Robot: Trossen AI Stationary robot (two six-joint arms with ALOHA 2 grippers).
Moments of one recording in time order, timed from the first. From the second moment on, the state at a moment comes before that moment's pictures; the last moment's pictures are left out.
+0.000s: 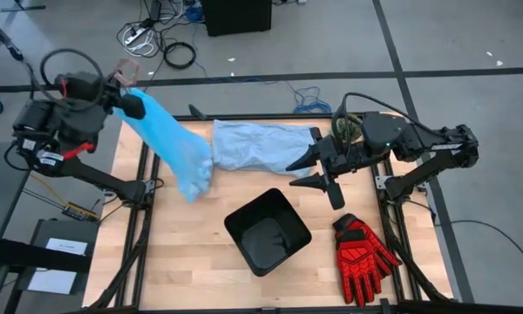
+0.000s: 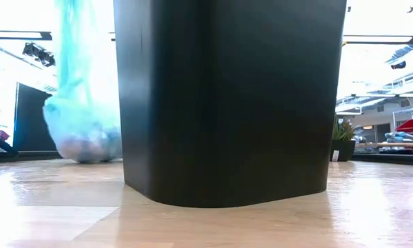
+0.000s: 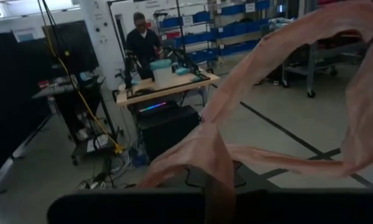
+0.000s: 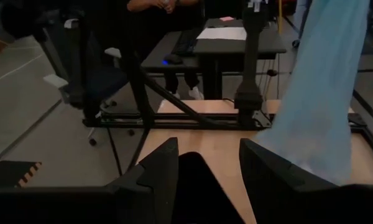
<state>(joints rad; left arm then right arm) -0.13 1.05 1.90 -1.40 -1.44 -0.44 0.20 1.31 1.64 -0.43 0.03 0.11</state>
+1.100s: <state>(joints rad) -0.25 0.76 0.84 -1.03 -0.95 -1.05 -0.27 1.57 1.64 -0.56 -0.36 0.23</state>
